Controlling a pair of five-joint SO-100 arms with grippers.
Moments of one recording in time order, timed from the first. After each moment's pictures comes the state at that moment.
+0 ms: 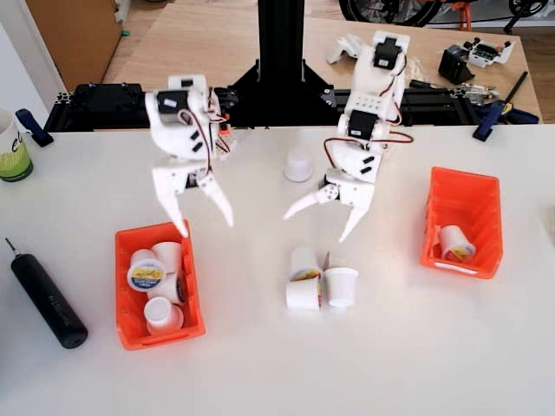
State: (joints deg) arm 0 -0.8 68.4 28.5 102.9 -102.0; arm 1 18.3 92.8 103.1 48.4 79.4
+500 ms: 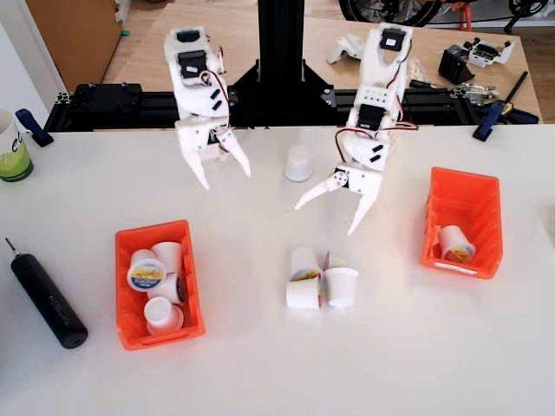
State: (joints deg) arm 0 -7.1 122.3 108.3 74.3 -97.9; arm 1 16.5 108.5 128.7 28.5 86.9
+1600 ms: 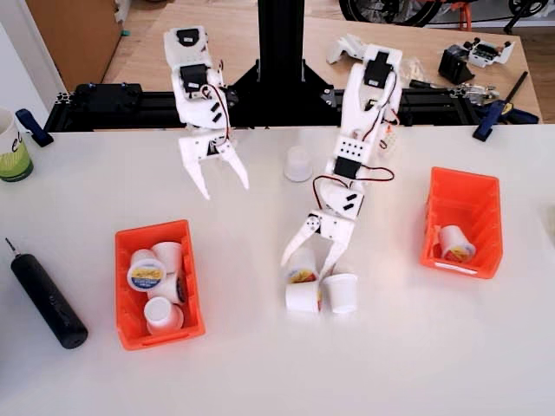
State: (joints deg) arm 0 -6.7 125.8 116.8 69.3 -97.2; arm 1 21.1 71.2 114.6 -1.7 88.0
